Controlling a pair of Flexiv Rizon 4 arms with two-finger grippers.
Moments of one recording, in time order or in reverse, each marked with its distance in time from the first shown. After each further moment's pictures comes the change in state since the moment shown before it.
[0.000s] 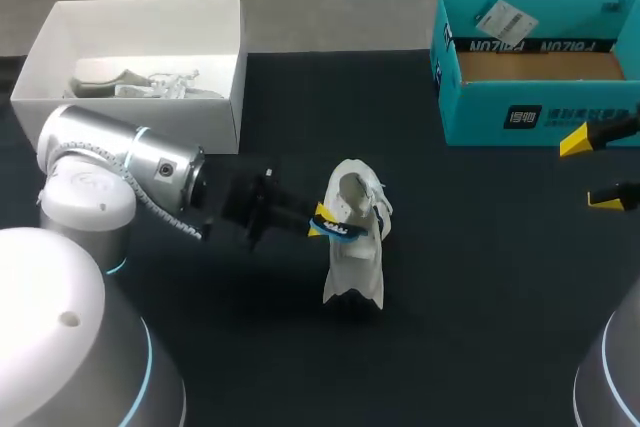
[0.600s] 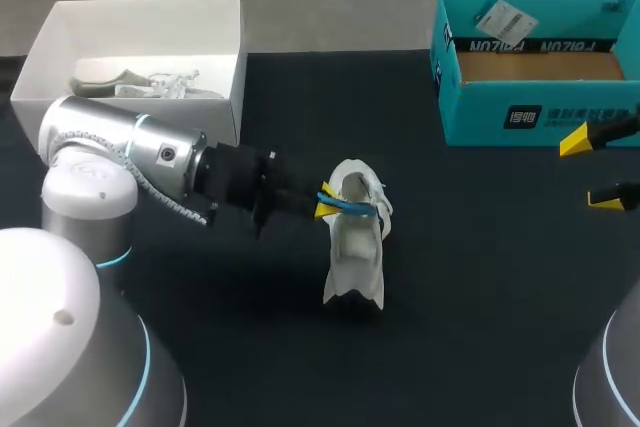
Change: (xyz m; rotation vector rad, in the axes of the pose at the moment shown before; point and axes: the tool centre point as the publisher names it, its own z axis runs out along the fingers) left arm -0.028 -0.029 -0.003 0.053 -0.052 -0.048; right arm 0.001 0.000 0.000 0.000 -0.001 0.000
